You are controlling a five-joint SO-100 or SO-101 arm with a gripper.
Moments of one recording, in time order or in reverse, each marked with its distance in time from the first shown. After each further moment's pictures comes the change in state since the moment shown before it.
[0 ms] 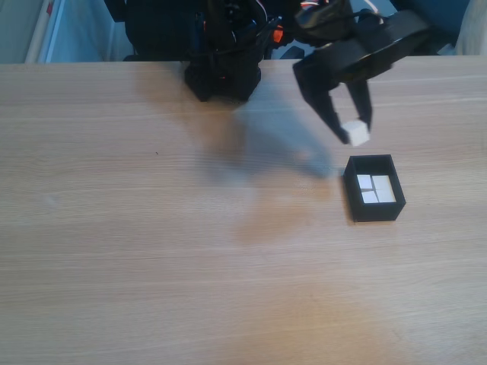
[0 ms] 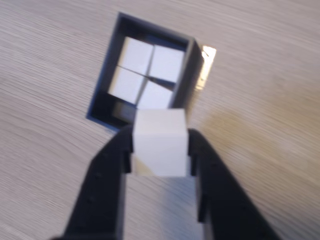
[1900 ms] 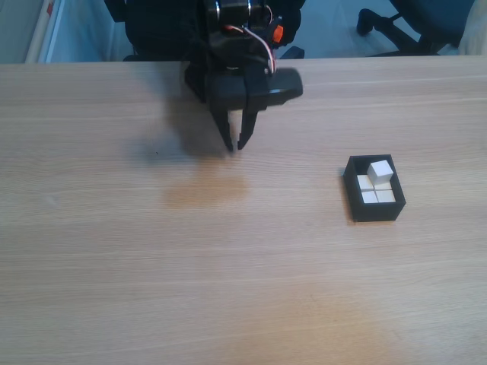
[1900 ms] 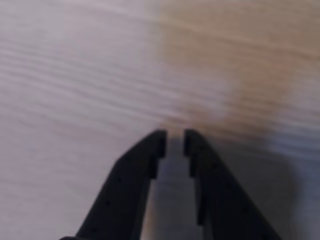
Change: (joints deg) arm 32.8 52.5 44.7 23.0 -20.2
